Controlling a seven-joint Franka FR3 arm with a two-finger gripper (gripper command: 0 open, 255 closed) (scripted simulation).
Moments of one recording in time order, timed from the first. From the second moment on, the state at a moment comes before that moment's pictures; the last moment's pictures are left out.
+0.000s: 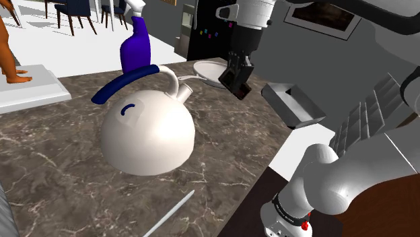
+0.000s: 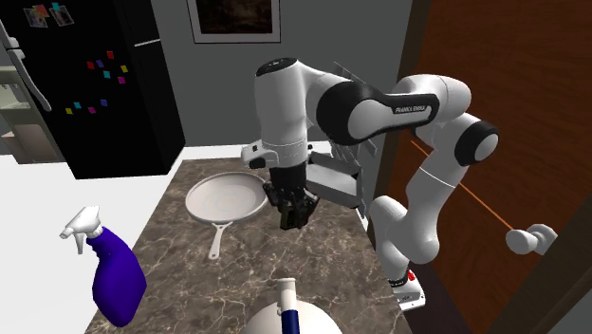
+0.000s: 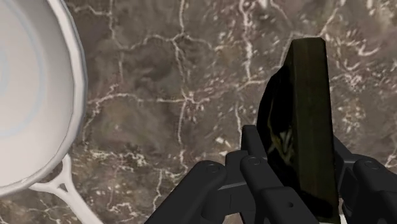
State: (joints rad) arm 0.30 -0.47 0.03 -1.93 0.04 1.39 -0.61
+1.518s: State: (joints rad) arm 0.22 -0.78 -0.22 -2.03 -0.16 1.19 -0.93
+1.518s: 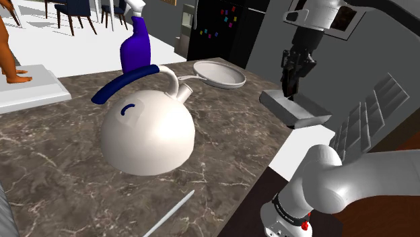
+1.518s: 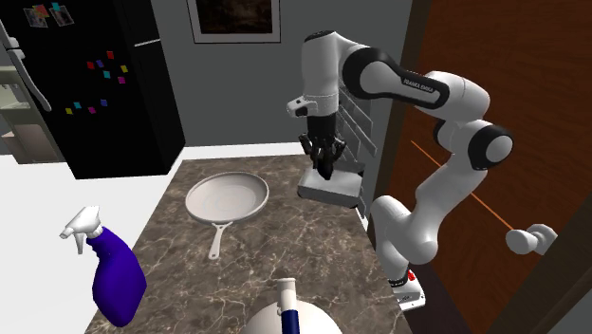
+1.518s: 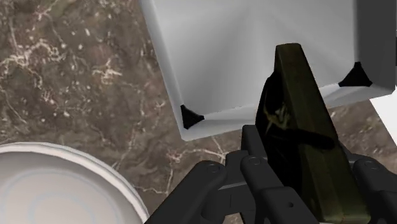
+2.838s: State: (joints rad) arm 0.17 -0.96 -0.35 -2.26 -0.30 1.26 -1.05
